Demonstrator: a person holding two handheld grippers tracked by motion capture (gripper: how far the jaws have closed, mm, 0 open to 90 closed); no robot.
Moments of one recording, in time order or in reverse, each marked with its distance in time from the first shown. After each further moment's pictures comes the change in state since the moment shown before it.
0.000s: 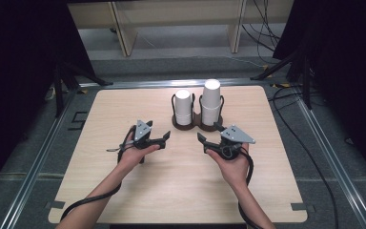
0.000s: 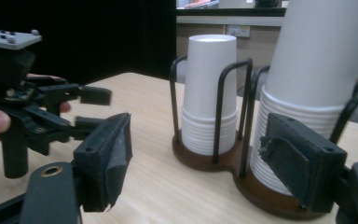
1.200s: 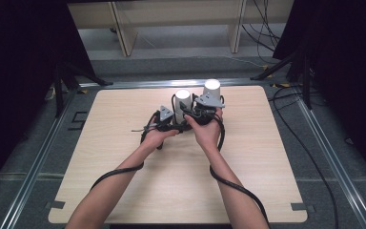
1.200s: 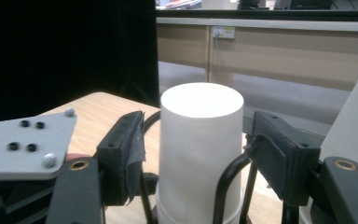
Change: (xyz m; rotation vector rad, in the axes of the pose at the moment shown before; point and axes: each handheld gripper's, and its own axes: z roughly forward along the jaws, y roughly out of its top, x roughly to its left) left arm -0.010 0.014 0.090 0.120 -0.026 -0.014; right arm -0.009 0.044 0.116 0.017 -0.080 0.029
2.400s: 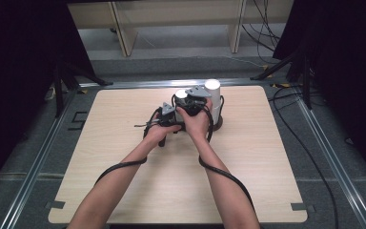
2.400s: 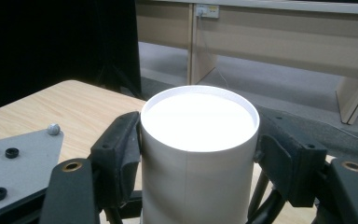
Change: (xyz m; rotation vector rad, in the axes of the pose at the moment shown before) left arm 0.008 0.006 0.016 0.063 -0.032 -0.045; right arm 0.005 0.010 0.044 0.084 -0.089 -0.016
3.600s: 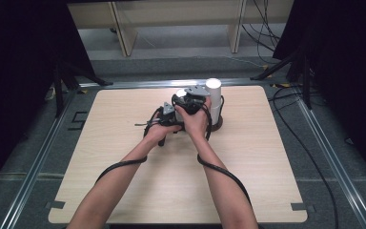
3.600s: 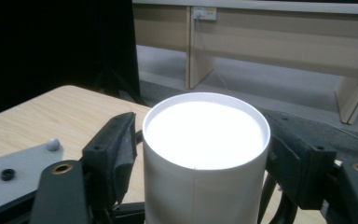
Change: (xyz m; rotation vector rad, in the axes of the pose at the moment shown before) left arm 0.001 0.001 0.002 0.025 -0.001 0.031; right arm 0.001 0.001 0.008 -0.010 -0.011 0.028
